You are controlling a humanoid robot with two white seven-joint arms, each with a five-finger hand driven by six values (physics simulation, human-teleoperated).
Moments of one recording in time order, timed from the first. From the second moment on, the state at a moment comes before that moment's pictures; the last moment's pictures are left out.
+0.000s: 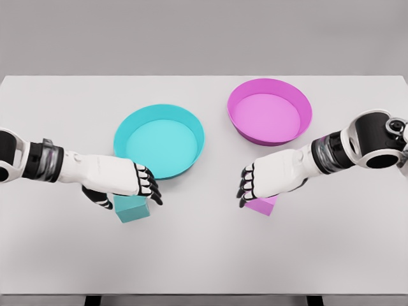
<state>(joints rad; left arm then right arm) -0.87 0.96 -1.12 -1.70 -0.22 -0.61 -0.61 -1.18 -0.86 1.43 -1.73 0.40 -0.61 0.61</state>
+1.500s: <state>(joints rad) -0.85 0.91 -1.07 -1.76 -0.22 -0.61 -0.61 -1.19 -0.86 1.27 -1.71 0.40 -0.61 0.61</state>
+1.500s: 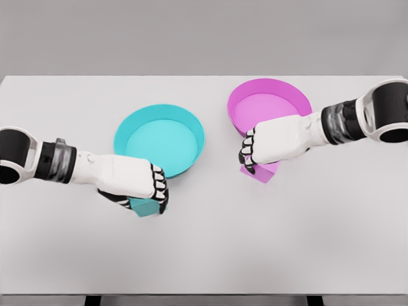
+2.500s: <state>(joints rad) -0.86 0.86 -0.86 -1.73 -0.22 -0.61 -0.61 -1.24 -0.67 1.13 -1.26 0.44 -0.61 0.61</state>
